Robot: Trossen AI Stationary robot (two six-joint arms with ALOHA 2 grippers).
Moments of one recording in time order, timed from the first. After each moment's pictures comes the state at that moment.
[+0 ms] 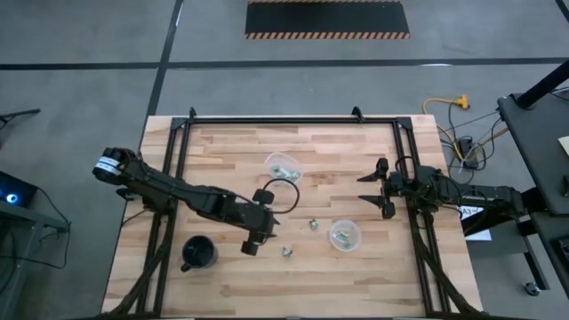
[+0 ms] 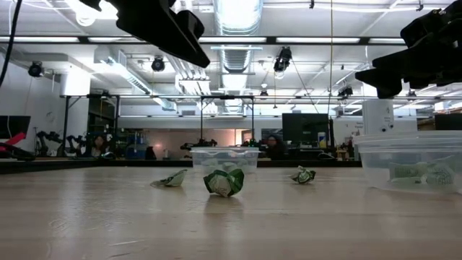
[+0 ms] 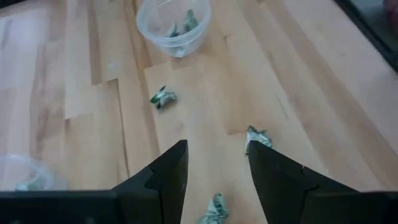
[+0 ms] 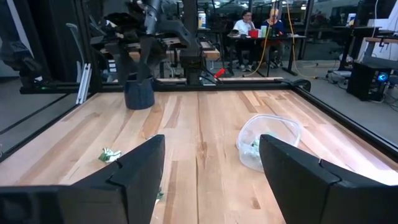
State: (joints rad) left arm -0.30 1.49 1.04 -0.28 -0.11 0.06; right arm -0.12 0.08 0.01 0.03 -0.13 0.04
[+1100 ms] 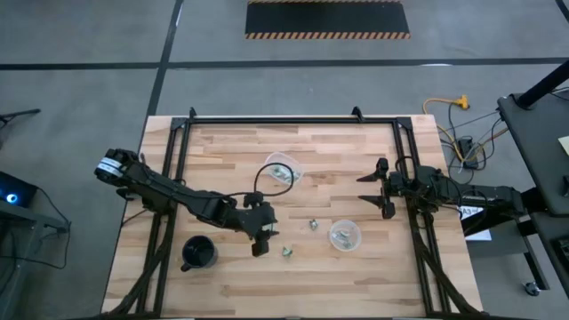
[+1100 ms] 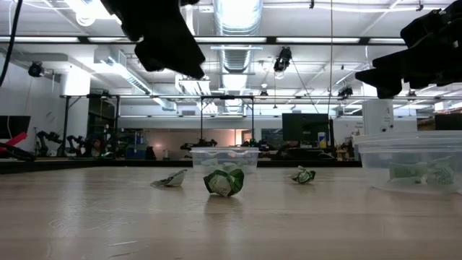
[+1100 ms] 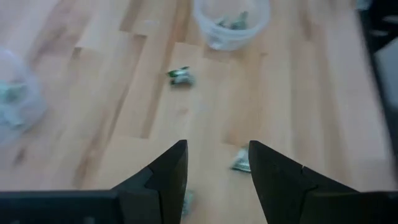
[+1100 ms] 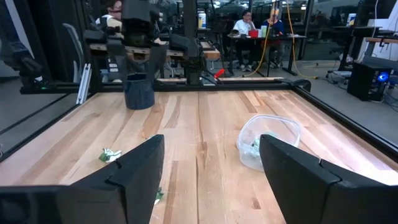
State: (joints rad) left arm -0.34 1.50 1.04 -0.28 -0.25 -0.46; right arm -0.12 0.08 0.01 0.03 -0.13 0.04
